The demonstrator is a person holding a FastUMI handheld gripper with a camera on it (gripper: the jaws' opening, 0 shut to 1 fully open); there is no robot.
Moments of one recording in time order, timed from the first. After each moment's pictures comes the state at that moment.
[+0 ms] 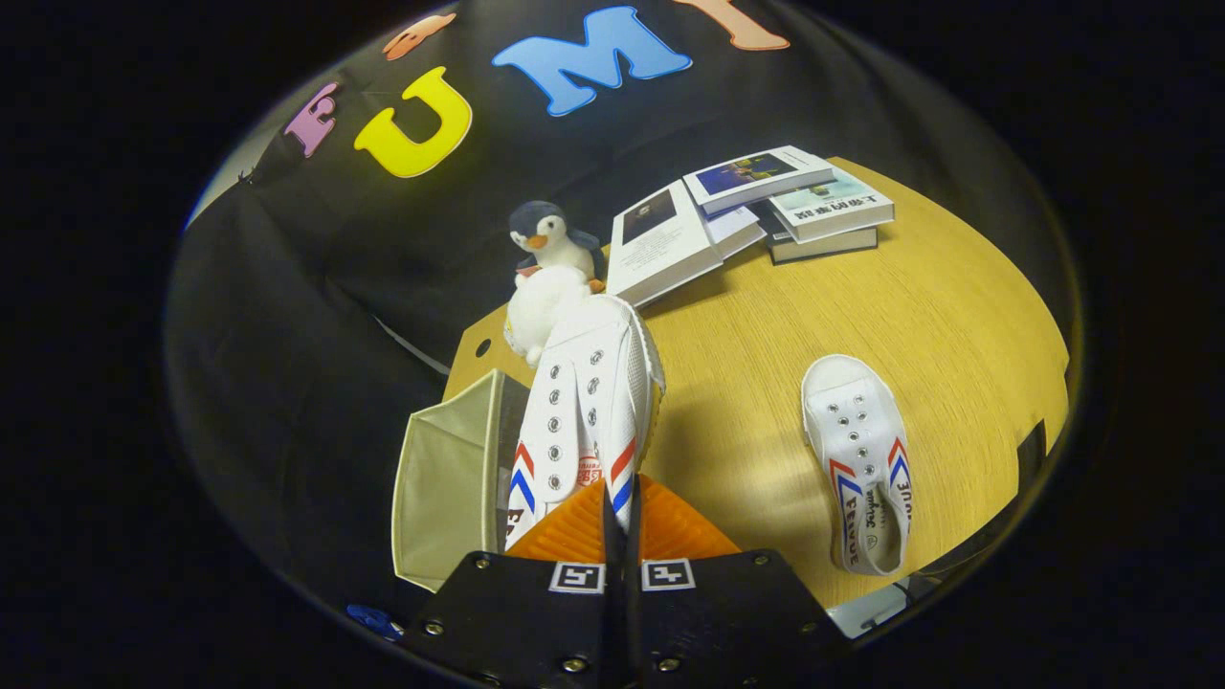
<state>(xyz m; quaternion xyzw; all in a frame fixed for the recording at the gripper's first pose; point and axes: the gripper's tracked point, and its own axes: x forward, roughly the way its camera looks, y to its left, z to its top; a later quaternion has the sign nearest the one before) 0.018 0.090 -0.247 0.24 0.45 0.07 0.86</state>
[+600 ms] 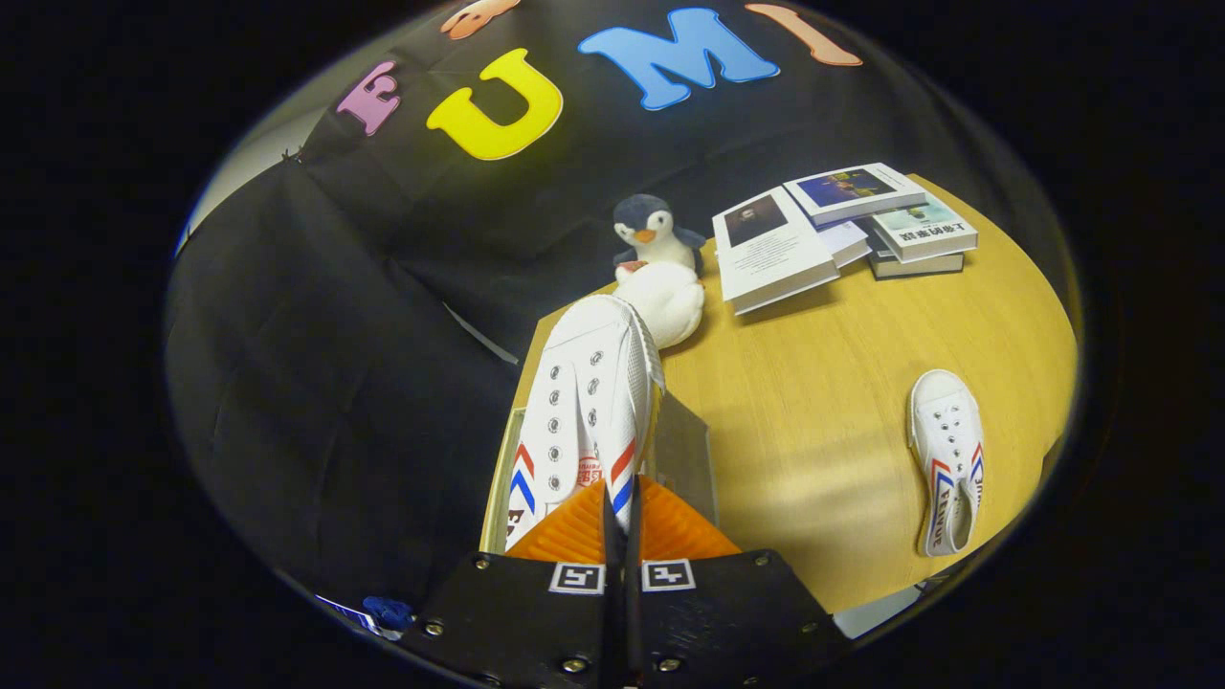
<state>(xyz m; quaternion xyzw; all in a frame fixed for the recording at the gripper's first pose) 0.023 0.196 -0.206 0.24 0.45 0.15 0.85</state>
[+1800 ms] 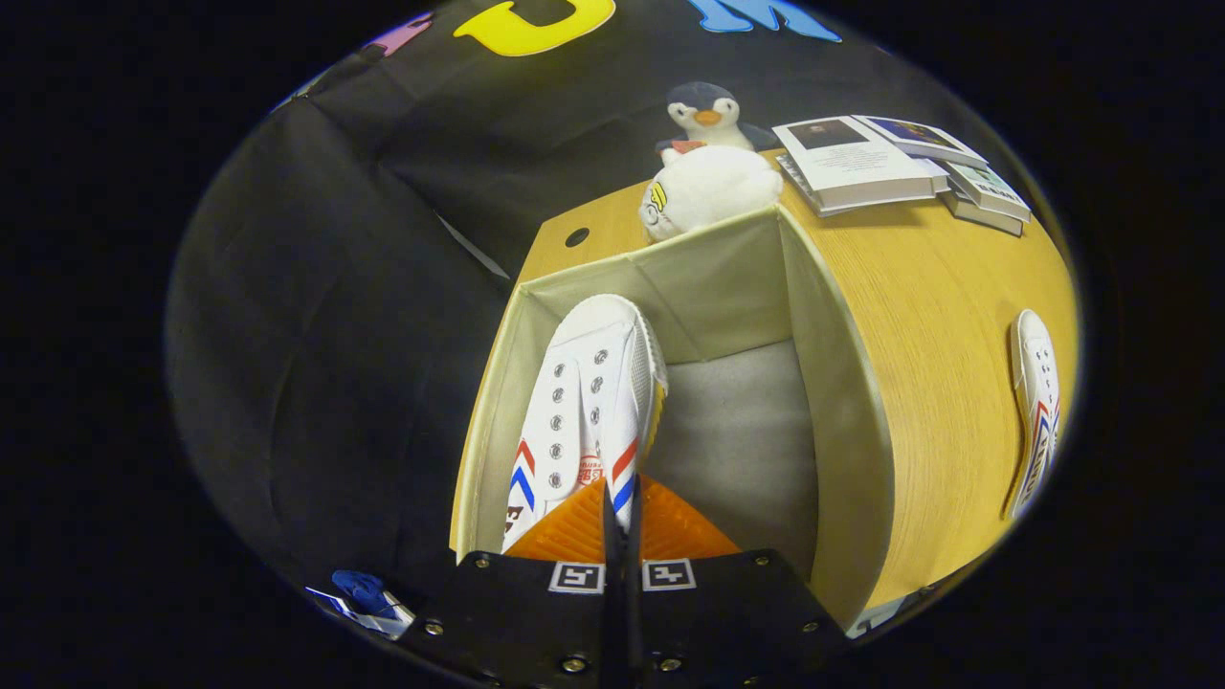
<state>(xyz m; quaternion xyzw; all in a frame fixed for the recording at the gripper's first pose) 0.002 0.312 -0.312 0.18 0.53 0.16 0.81</state>
